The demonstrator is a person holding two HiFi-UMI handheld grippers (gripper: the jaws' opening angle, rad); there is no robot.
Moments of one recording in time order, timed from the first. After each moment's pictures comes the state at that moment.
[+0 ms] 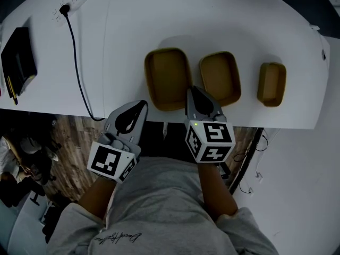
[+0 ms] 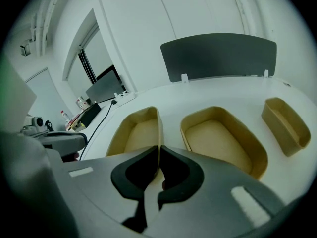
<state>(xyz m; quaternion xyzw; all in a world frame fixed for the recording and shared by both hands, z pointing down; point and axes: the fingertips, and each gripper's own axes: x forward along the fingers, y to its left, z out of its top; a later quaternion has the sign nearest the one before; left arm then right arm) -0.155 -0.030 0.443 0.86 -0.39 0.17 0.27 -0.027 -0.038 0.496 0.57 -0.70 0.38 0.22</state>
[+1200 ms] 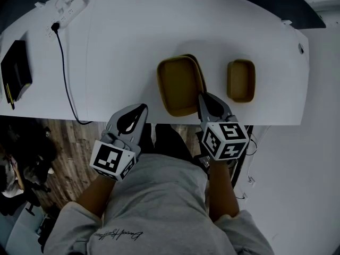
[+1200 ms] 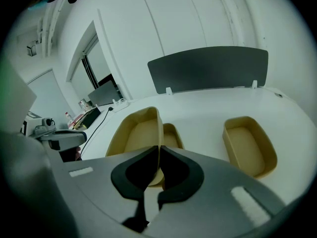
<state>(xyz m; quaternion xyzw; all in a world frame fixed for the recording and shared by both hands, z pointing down) -0.066 -0.009 0.407 0.89 -0.36 0.15 0.25 0.100 -0.013 0.446 0.57 -0.71 0.36 0.22</state>
